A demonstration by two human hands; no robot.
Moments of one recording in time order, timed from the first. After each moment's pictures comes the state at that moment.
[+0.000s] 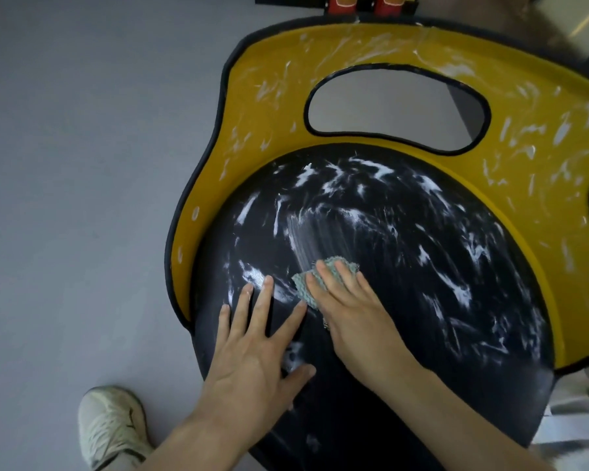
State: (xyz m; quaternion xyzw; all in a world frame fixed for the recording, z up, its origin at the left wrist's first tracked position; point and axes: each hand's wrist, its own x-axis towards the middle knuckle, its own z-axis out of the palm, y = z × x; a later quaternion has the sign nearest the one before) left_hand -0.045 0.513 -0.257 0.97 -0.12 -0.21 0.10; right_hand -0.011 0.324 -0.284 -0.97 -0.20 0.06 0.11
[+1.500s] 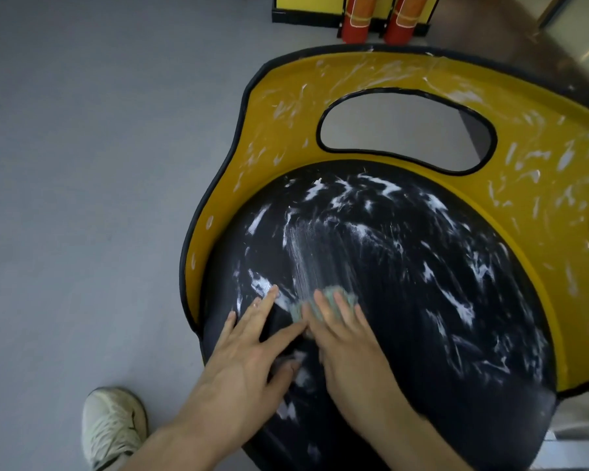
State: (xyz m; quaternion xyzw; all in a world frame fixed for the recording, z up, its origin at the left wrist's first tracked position) left_hand -0.050 0.536 -0.257 0.95 -0.15 -0.12 0.24; right_hand -0.037 0.341 -0.289 -0.97 -0.19 0.07 0.12
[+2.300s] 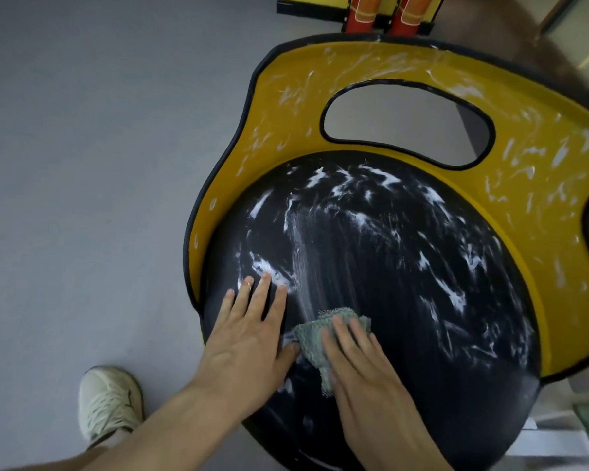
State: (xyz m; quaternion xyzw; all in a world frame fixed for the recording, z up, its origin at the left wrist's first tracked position) left_hand -0.048 0.520 -0.249 0.97 -0.09 -0.17 0.11; right_hand -0.100 0.317 -0.289 -0.97 -0.20 0.04 0.08
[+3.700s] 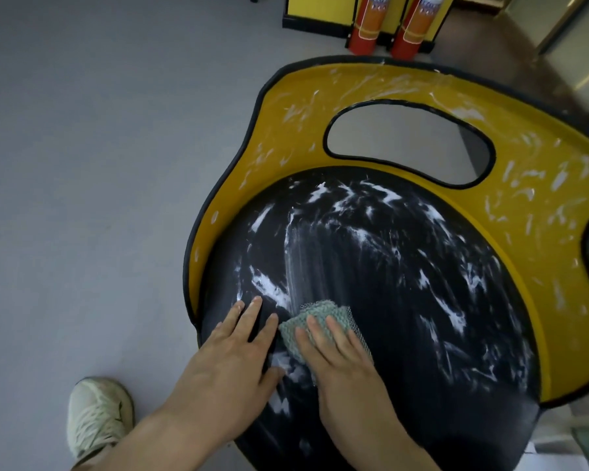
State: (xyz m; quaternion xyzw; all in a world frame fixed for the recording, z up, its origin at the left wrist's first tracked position) left_hand -0.049 0.536 -0.228 0.96 -0.10 -0.24 0.12; right_hand -0.065 0.341 -0.284 -0.97 -0.21 0.14 0.06
